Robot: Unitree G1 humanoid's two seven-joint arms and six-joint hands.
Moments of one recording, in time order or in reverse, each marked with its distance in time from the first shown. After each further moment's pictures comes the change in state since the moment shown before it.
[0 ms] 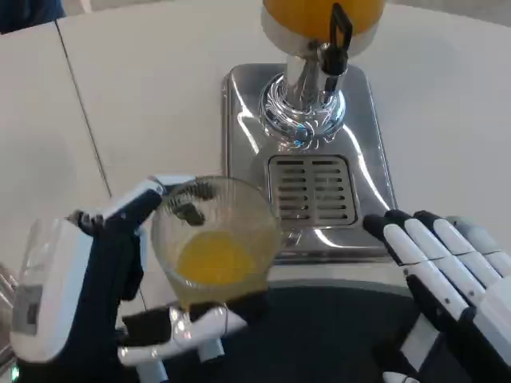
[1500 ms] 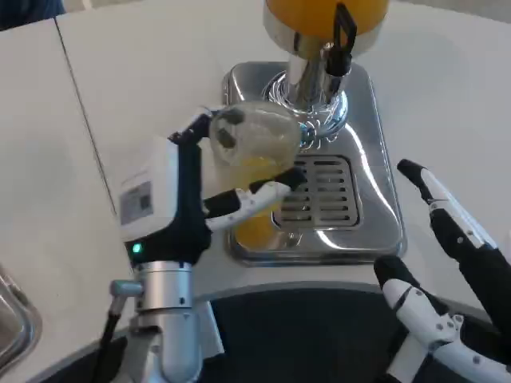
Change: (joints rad) left arm -0.699 -0.118 -0.233 0.755 0.081 0.283 0.359; right arm -0.211 0.240 0.180 -0.017 0.069 0.440 0.196
